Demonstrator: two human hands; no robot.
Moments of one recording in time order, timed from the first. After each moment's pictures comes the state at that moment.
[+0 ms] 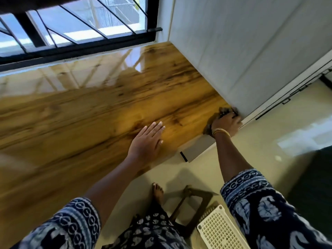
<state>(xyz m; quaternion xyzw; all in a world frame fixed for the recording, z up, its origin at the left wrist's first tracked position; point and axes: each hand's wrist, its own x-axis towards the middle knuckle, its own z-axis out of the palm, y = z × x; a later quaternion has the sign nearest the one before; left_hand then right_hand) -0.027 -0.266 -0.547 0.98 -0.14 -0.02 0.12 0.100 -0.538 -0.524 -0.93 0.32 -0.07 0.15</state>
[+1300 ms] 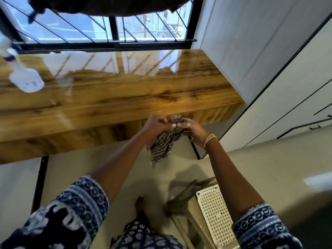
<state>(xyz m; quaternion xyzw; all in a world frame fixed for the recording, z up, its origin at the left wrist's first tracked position) -0.238 -0.295 -0.454 0.81 0.15 0.01 0.57 -0.173 -0.467 -0.446 -0.75 -0.03 0.35 0.56</state>
